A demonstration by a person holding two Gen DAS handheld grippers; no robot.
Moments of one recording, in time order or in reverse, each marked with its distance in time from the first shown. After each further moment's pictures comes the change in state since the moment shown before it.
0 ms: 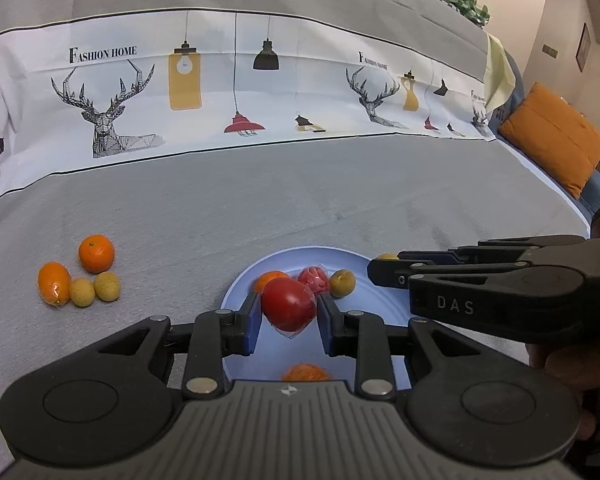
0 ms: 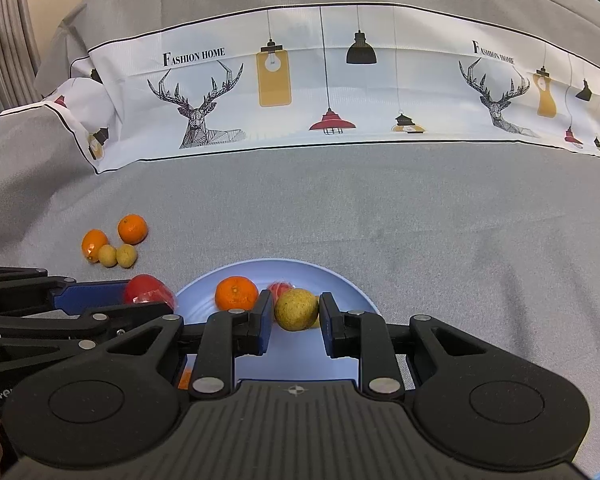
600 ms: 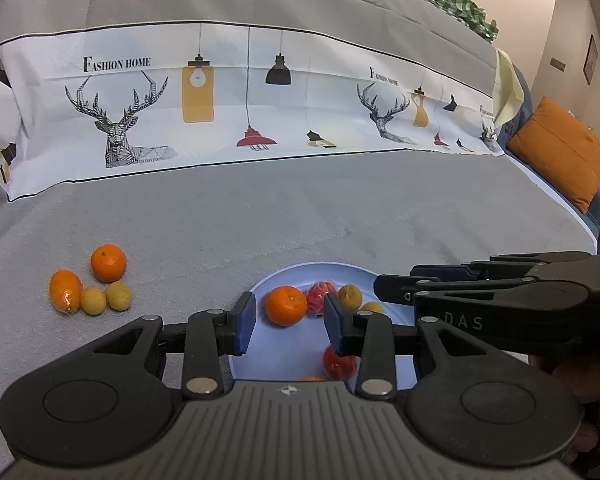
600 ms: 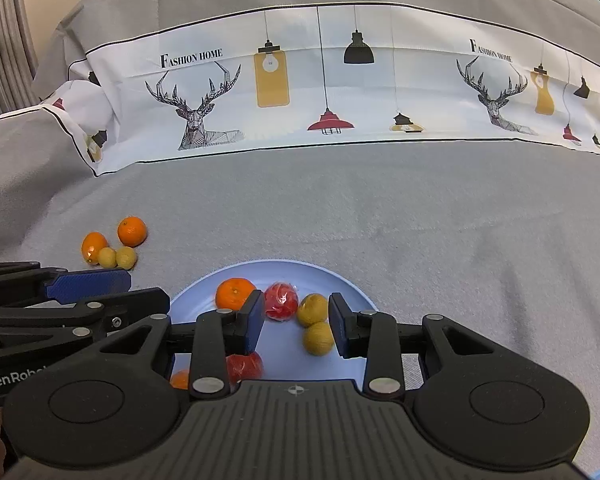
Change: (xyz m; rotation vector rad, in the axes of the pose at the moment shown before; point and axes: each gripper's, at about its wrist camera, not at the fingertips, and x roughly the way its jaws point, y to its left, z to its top) left arm -0.005 0.003 0.001 -0.020 -0.045 0.033; right arm -0.001 -0.001 0.001 0.006 -0.006 -0.001
